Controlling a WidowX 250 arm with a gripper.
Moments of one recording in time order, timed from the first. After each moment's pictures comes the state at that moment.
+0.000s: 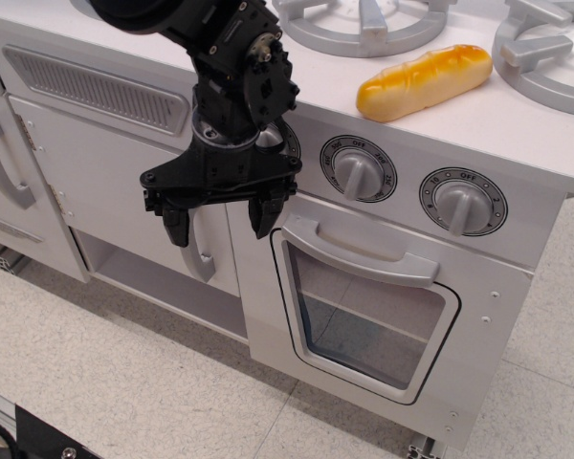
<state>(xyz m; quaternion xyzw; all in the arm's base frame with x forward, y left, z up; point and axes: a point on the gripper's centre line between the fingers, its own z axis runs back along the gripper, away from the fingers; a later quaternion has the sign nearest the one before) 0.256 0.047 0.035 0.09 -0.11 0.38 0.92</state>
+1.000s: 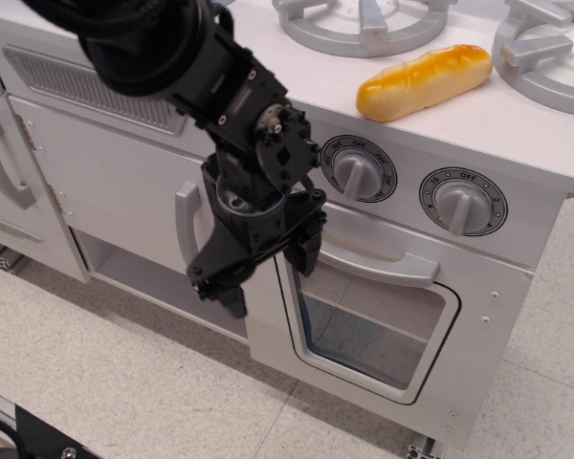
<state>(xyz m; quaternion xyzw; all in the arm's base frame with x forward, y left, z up) 0.244 0.002 0.012 -0.03 -0.11 0.57 0.82</state>
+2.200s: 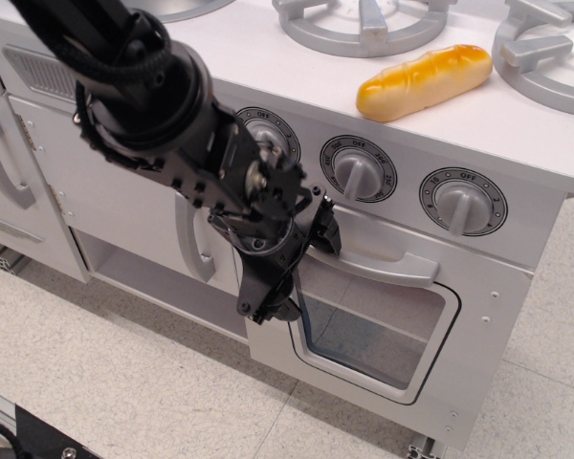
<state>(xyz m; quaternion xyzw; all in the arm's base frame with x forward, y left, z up) 0.271 -0.015 -0.010 -0.18 -0.17 0.65 0.72</state>
